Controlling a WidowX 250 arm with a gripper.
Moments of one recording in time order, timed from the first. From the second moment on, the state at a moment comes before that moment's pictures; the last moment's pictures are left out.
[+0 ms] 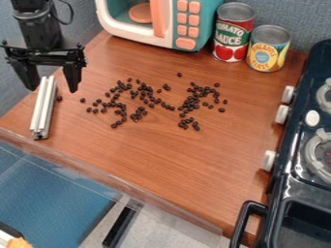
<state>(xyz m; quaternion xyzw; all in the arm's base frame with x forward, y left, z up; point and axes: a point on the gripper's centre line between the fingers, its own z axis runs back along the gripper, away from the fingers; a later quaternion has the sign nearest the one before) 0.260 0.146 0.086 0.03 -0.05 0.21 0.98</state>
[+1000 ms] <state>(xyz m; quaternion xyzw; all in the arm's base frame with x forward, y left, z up) 0.263 0.194 0.044 0.04 -0.02 0.27 0.96</state>
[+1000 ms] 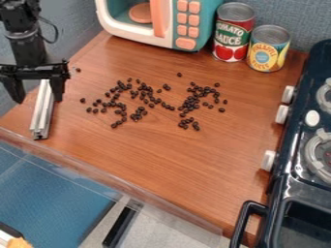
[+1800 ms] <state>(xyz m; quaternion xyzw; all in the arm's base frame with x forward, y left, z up) 0.260 0.192 0.024 0.04 -0.01 0.28 0.96</state>
